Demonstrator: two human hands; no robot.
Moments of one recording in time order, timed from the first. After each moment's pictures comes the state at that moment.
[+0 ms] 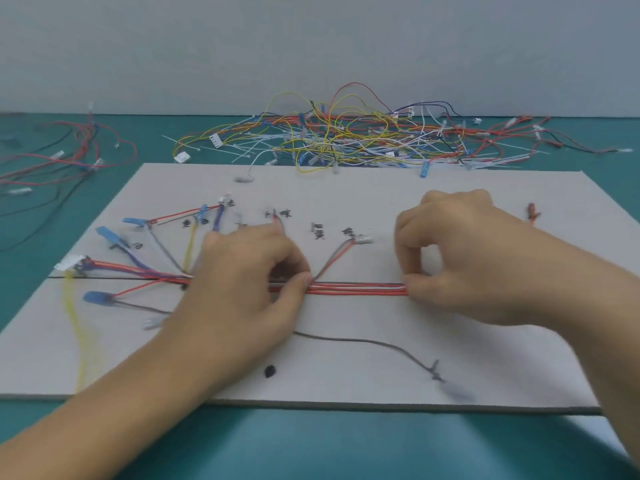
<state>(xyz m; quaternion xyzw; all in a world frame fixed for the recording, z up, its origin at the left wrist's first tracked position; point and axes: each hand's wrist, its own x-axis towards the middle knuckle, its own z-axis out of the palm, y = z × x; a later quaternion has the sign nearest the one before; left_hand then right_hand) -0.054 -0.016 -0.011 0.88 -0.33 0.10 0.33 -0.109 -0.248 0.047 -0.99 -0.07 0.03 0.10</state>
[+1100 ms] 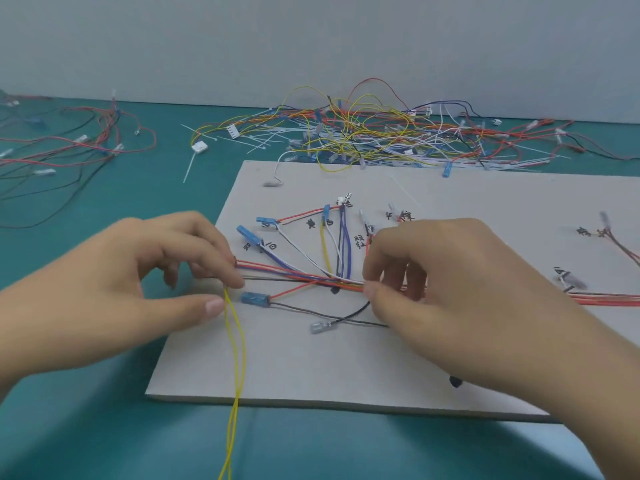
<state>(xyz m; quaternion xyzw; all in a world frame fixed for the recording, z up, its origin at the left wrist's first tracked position) -0.023 0.090 -0.002 0.87 -0.40 -0.07 0.27 -0.134 -0.213 0.035 -0.97 -0.05 -0.06 0.21</state>
